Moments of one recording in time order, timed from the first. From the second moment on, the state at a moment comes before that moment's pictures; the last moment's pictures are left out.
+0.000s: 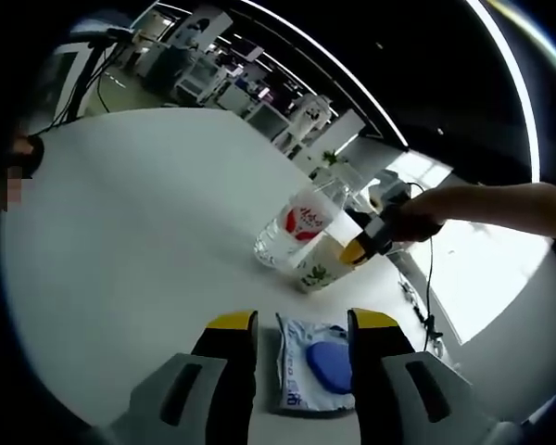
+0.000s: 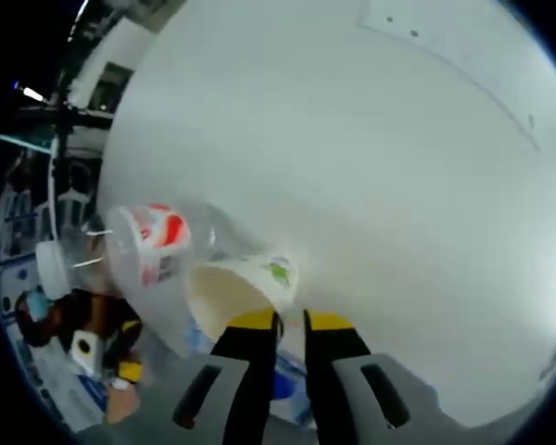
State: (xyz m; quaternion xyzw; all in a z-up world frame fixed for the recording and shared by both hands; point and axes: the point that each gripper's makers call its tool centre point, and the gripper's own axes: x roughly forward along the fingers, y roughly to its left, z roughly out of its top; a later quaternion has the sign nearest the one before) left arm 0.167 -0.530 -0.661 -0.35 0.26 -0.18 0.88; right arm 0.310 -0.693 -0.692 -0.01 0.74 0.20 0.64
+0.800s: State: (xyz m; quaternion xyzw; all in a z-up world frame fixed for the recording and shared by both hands) left arm 0.164 -0.537 -0.663 -0.36 0.26 -0.18 0.88; right arm 0.314 -0.688 -0.679 -0.04 0.69 0.27 0.67
